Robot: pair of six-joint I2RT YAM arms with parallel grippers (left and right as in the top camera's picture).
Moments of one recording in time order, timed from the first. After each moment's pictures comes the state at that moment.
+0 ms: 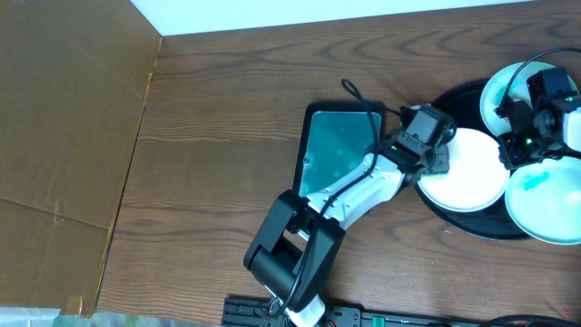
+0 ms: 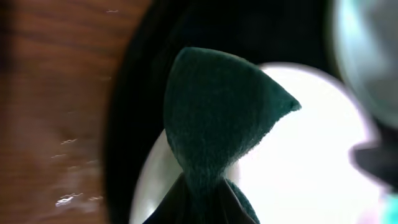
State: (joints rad) left arm -0.61 1.80 1.09 -0.29 -0.01 -0.69; right arm 0.19 1.96 1.24 -0.70 -0.30 -0.09
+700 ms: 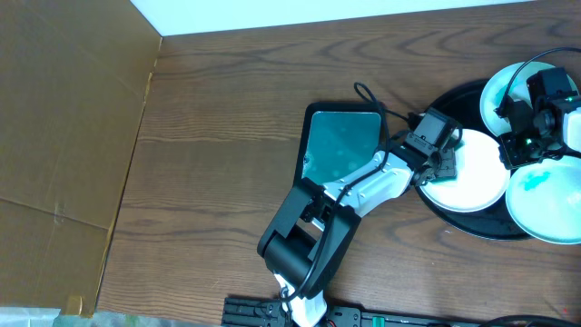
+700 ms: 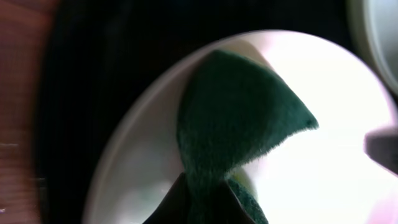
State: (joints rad) left arm -0.63 1.89 1.11 -0.31 0.00 -0.67; right arm 0.19 1.96 1.24 -0.70 -0.30 -0.09
